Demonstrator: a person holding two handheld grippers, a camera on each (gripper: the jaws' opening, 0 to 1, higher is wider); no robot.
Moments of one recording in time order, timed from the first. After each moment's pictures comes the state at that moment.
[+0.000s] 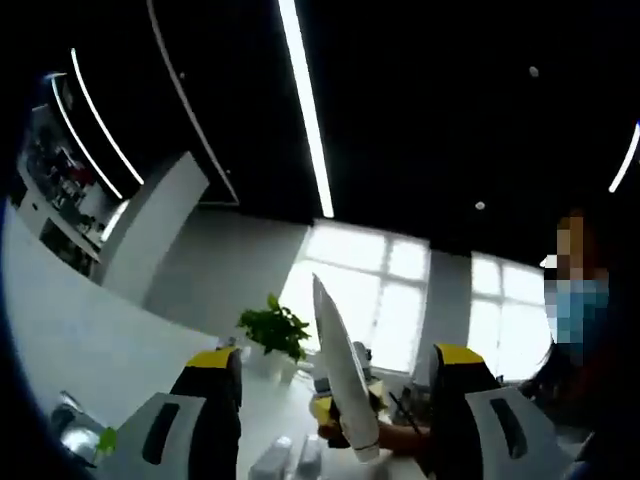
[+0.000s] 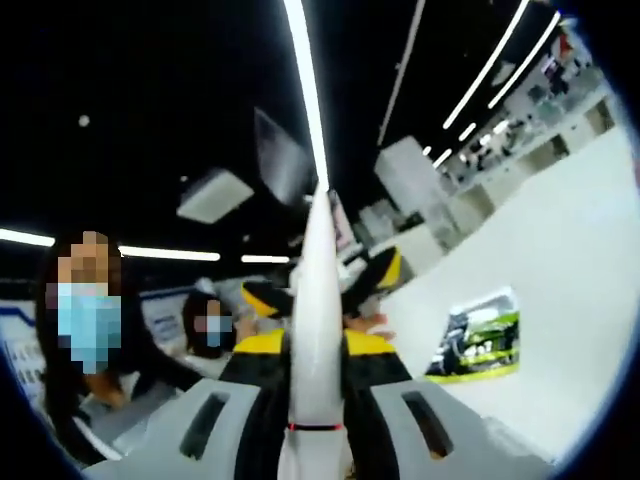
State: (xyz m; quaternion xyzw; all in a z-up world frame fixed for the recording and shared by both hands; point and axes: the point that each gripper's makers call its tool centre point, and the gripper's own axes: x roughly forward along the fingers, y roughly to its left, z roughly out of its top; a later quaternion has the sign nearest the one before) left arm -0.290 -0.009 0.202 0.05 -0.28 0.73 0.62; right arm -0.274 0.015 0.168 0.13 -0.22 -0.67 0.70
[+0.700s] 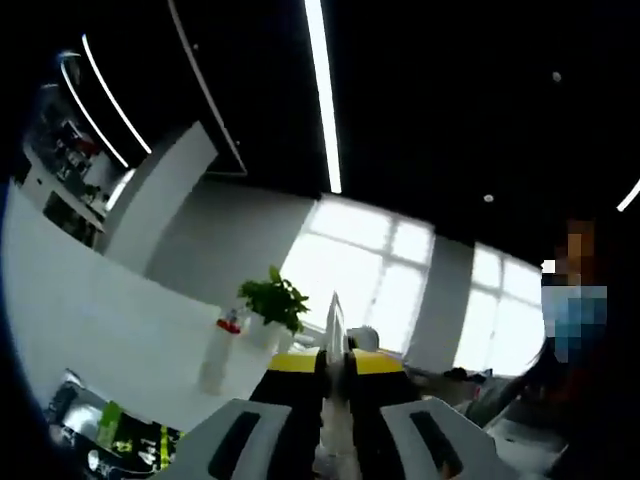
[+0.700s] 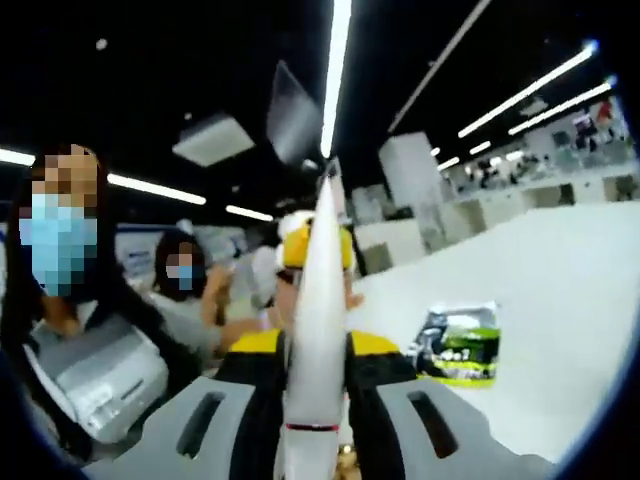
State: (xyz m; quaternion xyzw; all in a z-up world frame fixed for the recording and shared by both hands) left arm -0.277 -0.008 0.188 -0.02 -0.26 0.73 0.63; right arm -0.261 -0.002 0.130 0.09 -0.06 -0.69 0.72
